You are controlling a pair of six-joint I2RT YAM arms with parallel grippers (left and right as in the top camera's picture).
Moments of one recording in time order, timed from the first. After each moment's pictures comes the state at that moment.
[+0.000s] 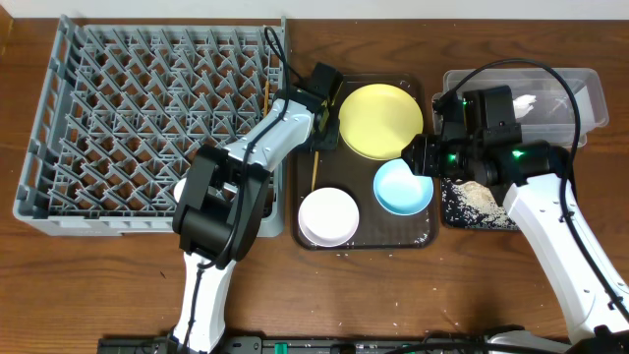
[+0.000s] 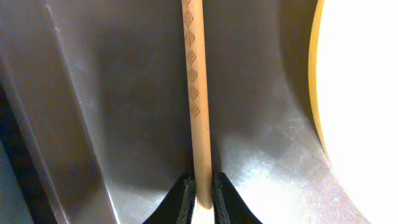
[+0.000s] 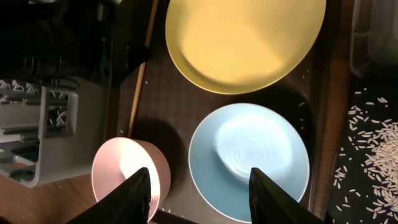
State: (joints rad) left arm -0.45 2.22 1.65 -0.73 0.00 -0.28; right arm 0.21 1.43 1.15 -0.75 -0.33 0.30
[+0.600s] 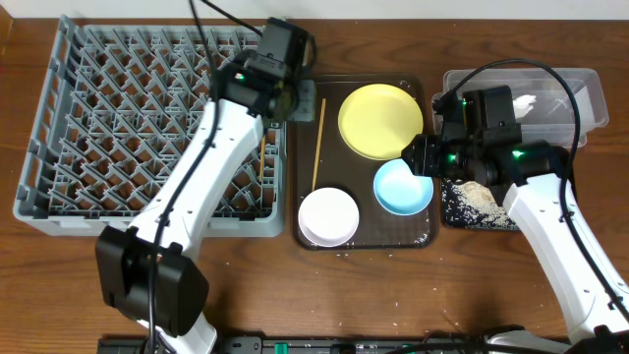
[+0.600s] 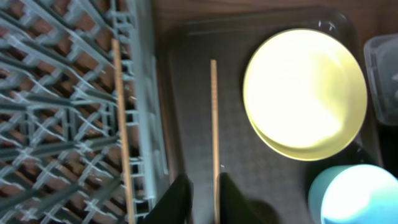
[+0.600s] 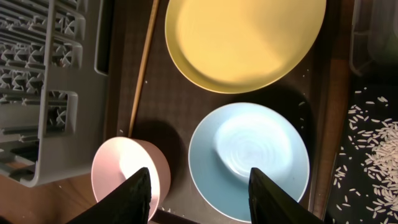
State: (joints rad) left arm -0.39 1.80 1.69 -0.91 -0.02 -0.28; right arm 0.21 1.43 1.15 -0.76 -0.33 0.30
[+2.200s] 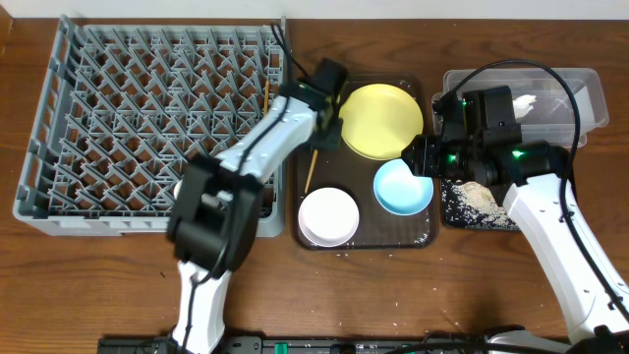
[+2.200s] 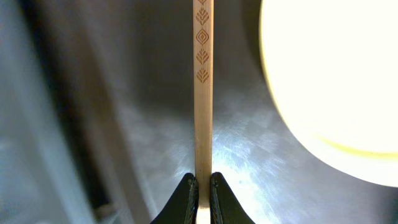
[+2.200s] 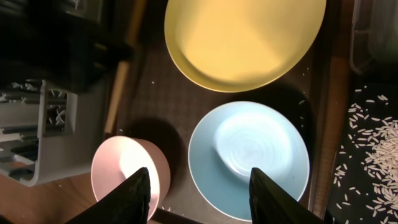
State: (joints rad) left arm -0.46 2.12 1.68 -0.84 -0.03 -0.24; right arm 0.21 1.43 1.15 -0.76 -0.33 0.30
